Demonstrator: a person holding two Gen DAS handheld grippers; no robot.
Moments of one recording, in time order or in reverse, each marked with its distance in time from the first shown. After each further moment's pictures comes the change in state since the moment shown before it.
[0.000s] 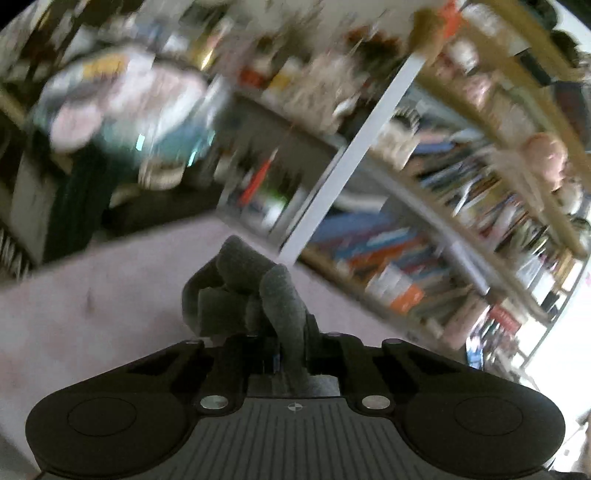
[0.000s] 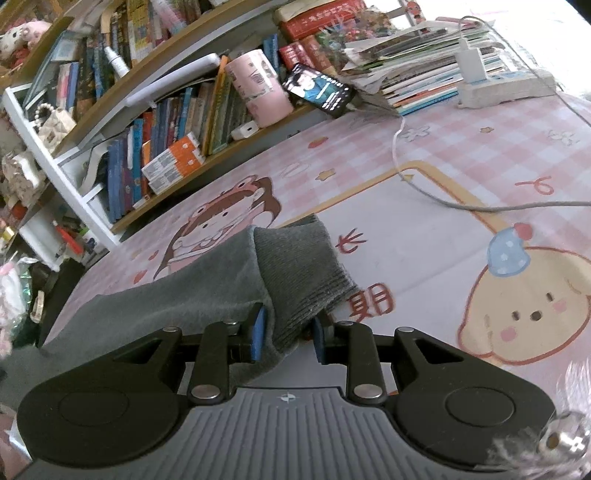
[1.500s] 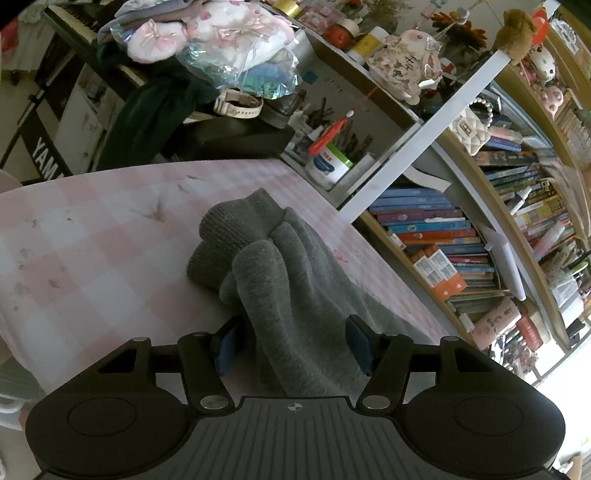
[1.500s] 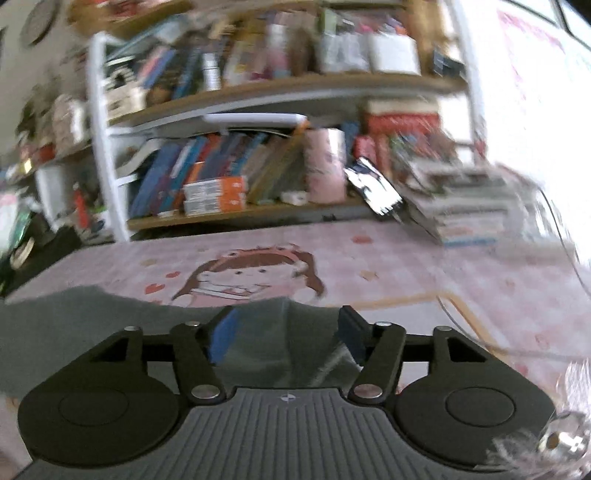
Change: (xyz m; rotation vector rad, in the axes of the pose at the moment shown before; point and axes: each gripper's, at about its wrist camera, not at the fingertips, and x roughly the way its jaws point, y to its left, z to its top) left arm 0.008 0.037 -0.025 -0.129 0.075 0.082; right arm -0.017 0.087 -0.013 -0.448 -0.245 -0.070
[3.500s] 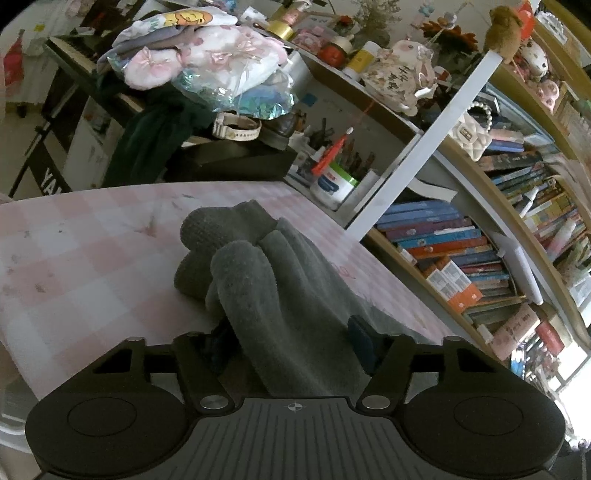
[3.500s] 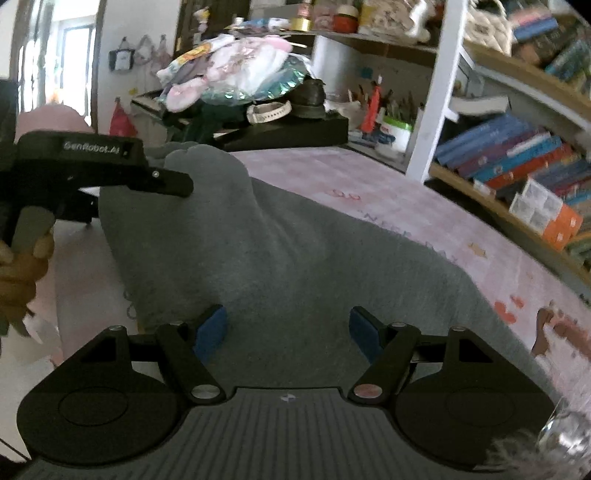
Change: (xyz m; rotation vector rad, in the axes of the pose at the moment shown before) left arm 0.010 -0.016 -0.013 0.048 -0.105 0.061; right arm 0.090 0.292 -0.027 -0.538 0.223 0.582
